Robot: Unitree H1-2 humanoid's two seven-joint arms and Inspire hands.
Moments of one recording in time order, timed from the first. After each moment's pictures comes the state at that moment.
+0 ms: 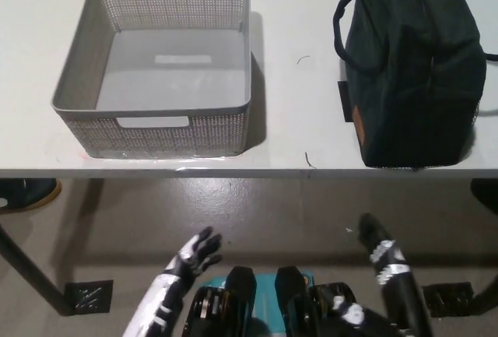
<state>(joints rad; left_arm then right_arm) 0.15 0.14 -0.22 -0.25 -0.07 -0.26 -0.22 0.16 0.00 0.14 -0.09 -0.04 -0.38 0.01</state>
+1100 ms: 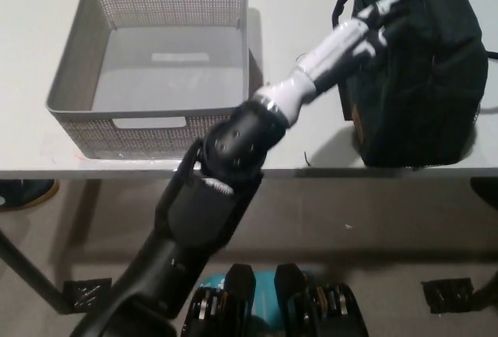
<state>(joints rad) -0.91 -0.05 -0.26 0.41 0.14 -0.01 -0.17 -0.26 -0.25 -0.33 0.00 0.18 -0.23 -0.07</state>
